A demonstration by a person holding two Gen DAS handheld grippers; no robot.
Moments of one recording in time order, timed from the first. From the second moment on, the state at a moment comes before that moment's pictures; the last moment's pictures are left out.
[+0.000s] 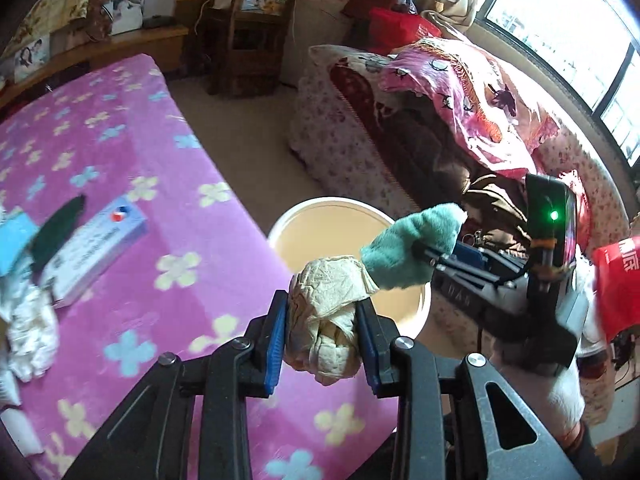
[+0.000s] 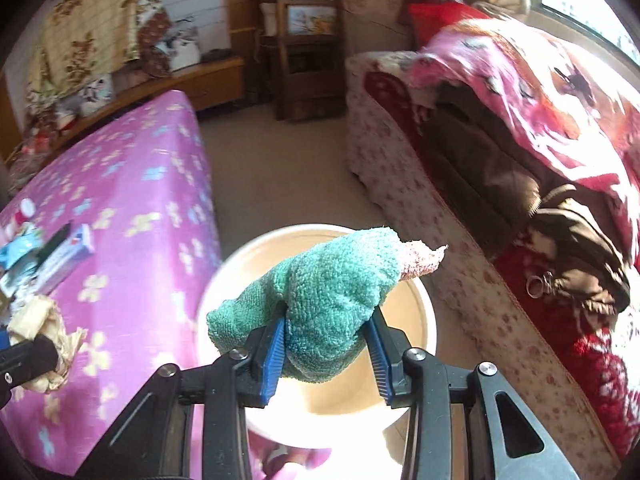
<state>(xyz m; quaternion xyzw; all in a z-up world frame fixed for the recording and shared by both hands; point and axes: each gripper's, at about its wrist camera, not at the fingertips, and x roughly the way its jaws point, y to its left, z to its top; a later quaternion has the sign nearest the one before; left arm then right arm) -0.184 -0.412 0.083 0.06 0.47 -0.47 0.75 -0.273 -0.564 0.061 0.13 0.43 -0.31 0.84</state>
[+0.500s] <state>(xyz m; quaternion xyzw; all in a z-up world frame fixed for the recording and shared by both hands) -0.182 -0.418 0.063 0.06 0.47 -0.45 0.76 -0.283 -0.578 0.046 0.17 0.43 -0.29 0.84</state>
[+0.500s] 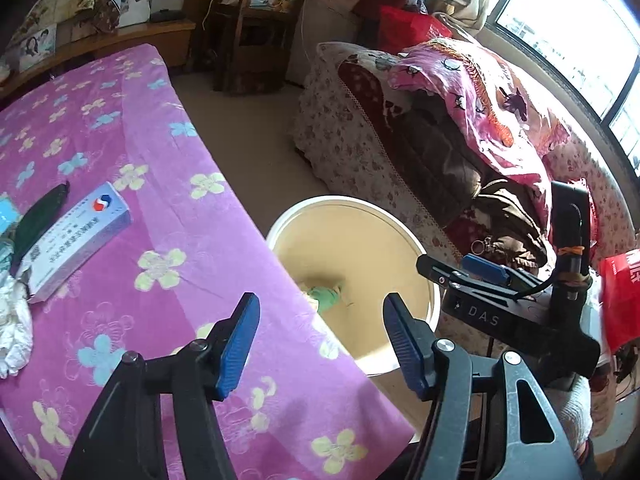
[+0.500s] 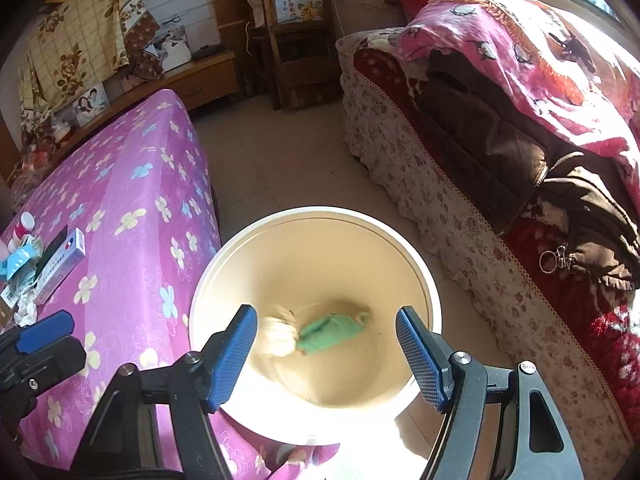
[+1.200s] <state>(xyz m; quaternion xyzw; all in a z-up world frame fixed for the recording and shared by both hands) -0.181 -0.316 0.093 0.09 0.40 -0.32 0.85 -0.263 -0.493 0.083 0.13 0.38 -0.23 0.89</state>
